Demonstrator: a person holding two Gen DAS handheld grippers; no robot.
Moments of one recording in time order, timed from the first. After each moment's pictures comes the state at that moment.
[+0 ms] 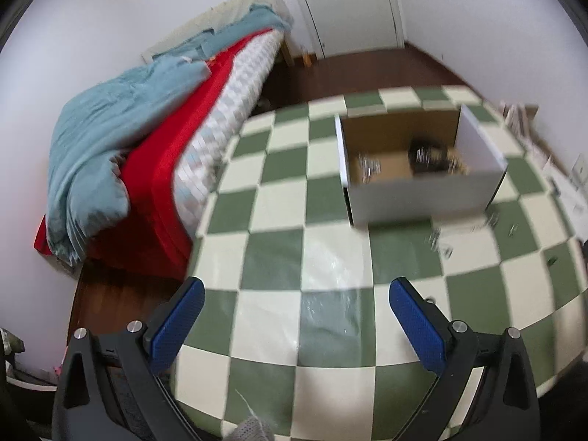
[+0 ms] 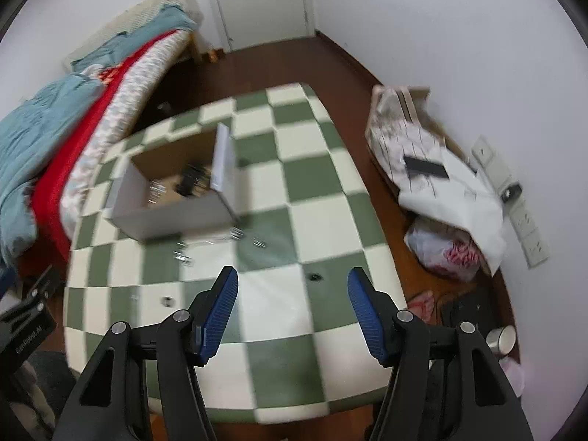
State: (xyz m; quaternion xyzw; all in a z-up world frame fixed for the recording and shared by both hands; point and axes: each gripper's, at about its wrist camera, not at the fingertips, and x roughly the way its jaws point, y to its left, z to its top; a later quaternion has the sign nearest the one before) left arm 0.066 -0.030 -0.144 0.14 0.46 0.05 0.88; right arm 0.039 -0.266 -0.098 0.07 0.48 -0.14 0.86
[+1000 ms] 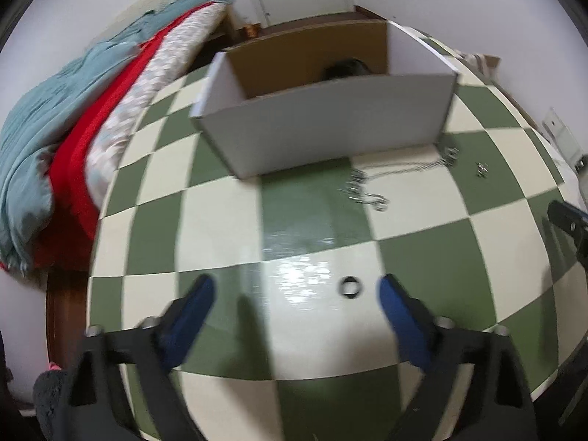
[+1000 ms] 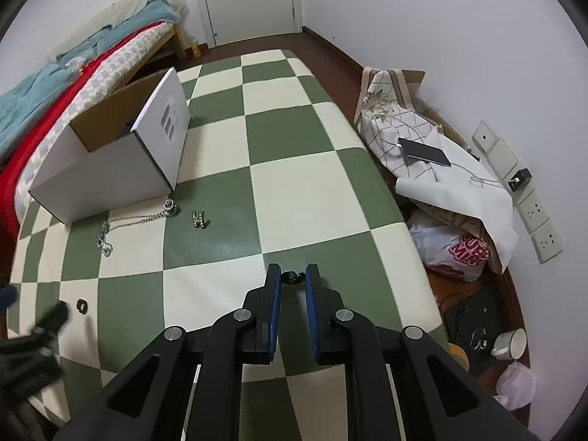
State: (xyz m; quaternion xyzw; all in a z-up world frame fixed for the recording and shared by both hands) left arm 0.074 -0.092 -0.215 0.14 0.52 -0.04 0.84; right arm 0.060 -0.288 -0.194 0.05 0.47 -0.17 0.87
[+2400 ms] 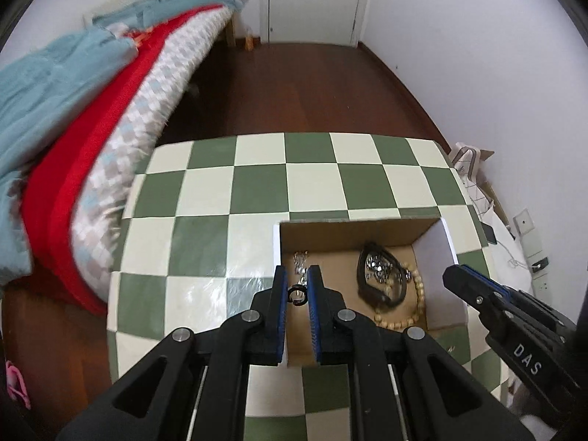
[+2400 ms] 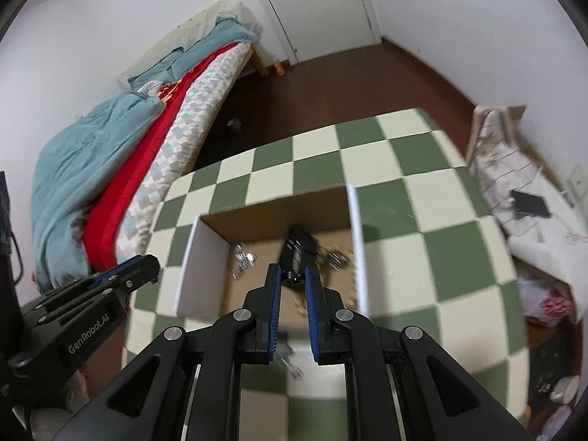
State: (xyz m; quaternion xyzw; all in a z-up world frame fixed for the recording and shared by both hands) left arm 0.235 -0.034 -0.111 0.01 0.52 -0.10 0.85; right arm 0.194 -0.209 -0.113 0.13 0.45 0.00 0.88
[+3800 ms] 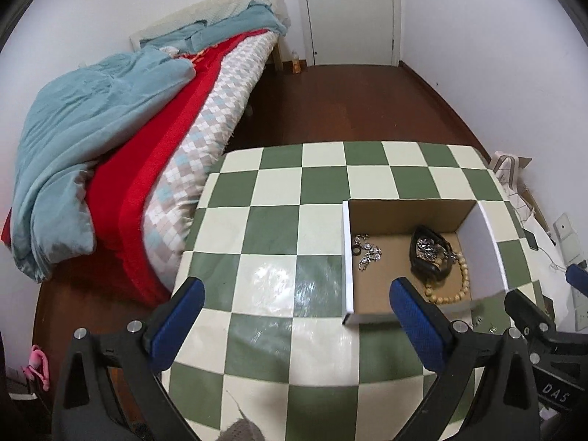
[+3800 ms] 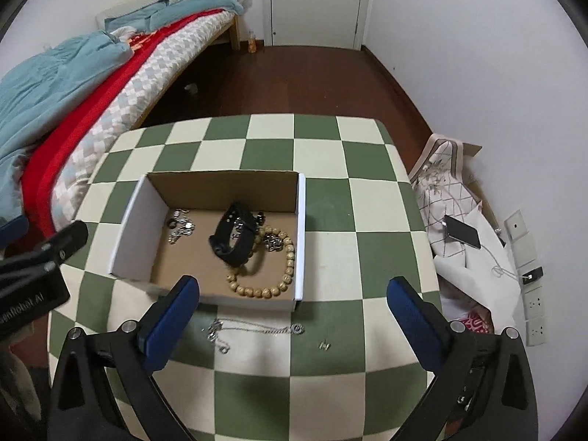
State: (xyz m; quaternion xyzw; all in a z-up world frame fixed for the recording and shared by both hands) left arm 0.162 -0.006 -0.090 0.06 0.45 0.01 0.89; right arm 0.172 -0.189 -0.102 -0.03 0.48 -0.10 0.87
